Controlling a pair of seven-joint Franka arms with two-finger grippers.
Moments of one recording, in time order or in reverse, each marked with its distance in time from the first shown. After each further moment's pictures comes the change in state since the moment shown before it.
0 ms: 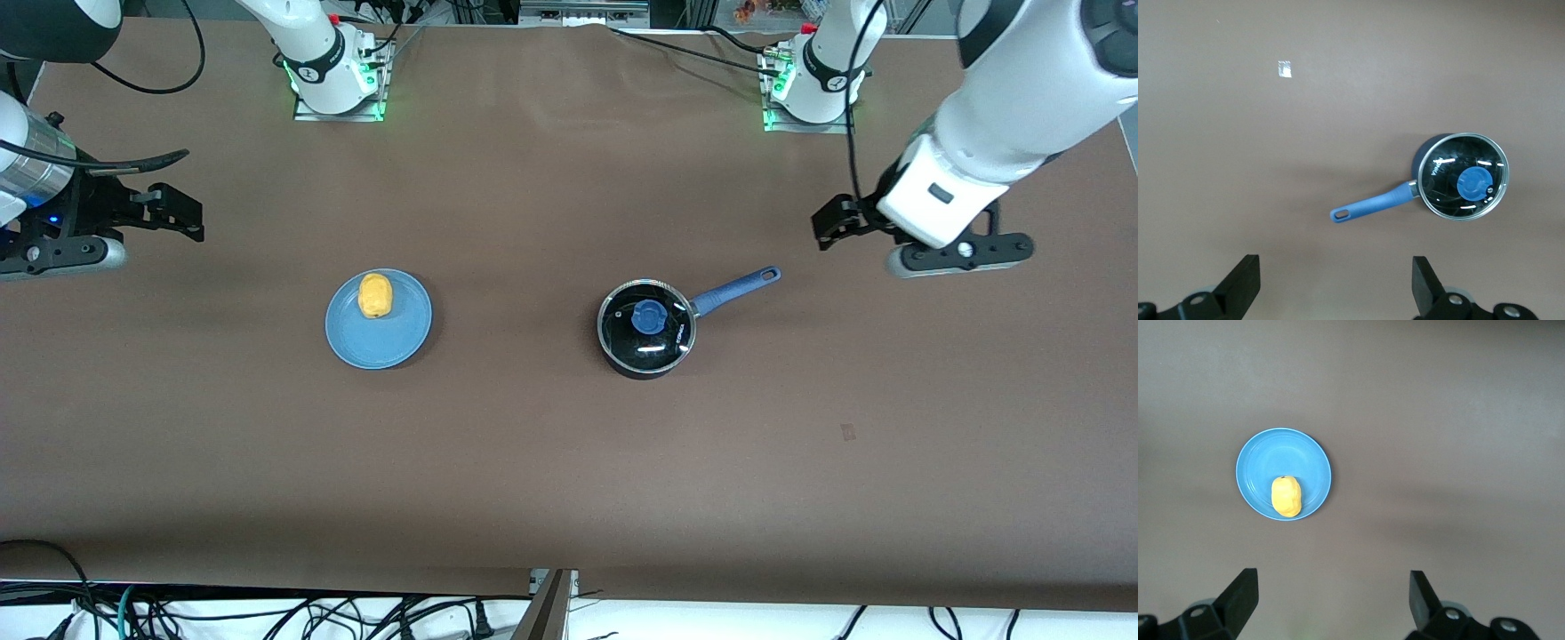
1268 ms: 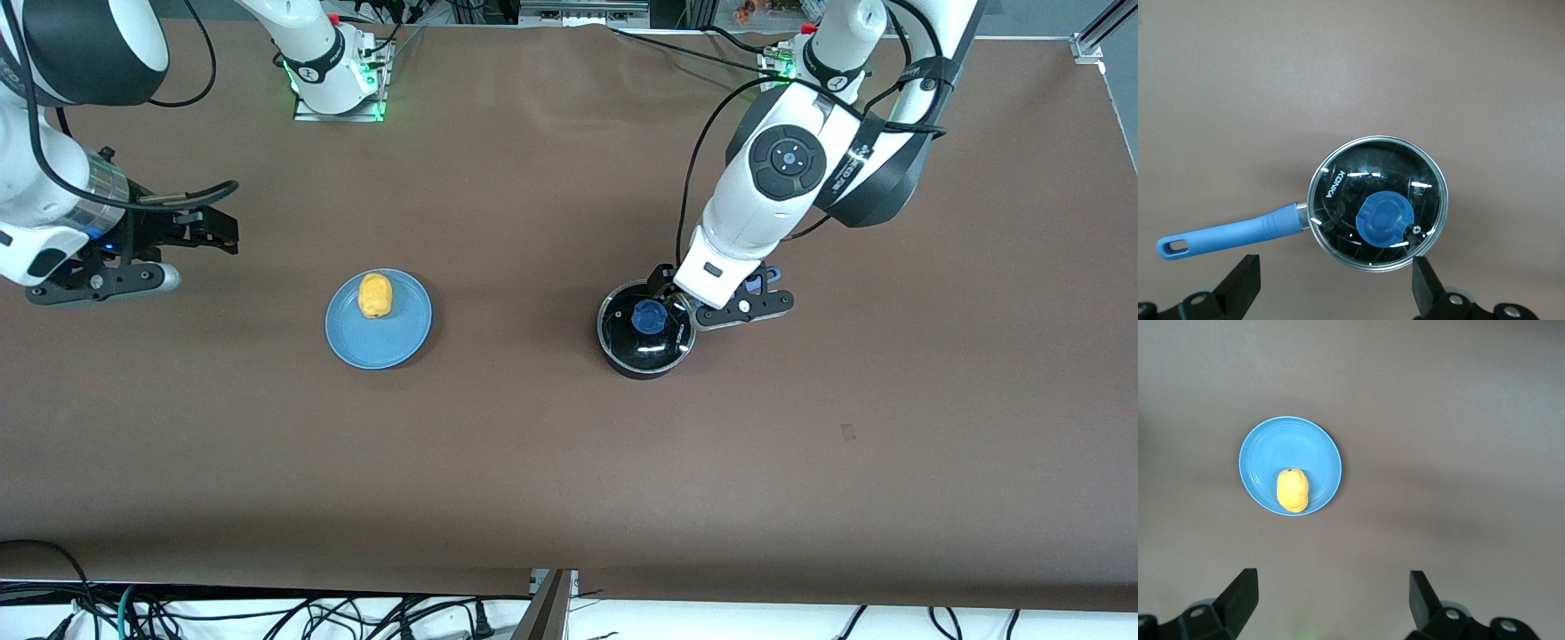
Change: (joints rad) left arm -0.196 0.181 -0.032 -0.218 0.006 0.490 -0.331; right arm 0.032 0.069 0.005 0.000 0.000 0.000 0.000
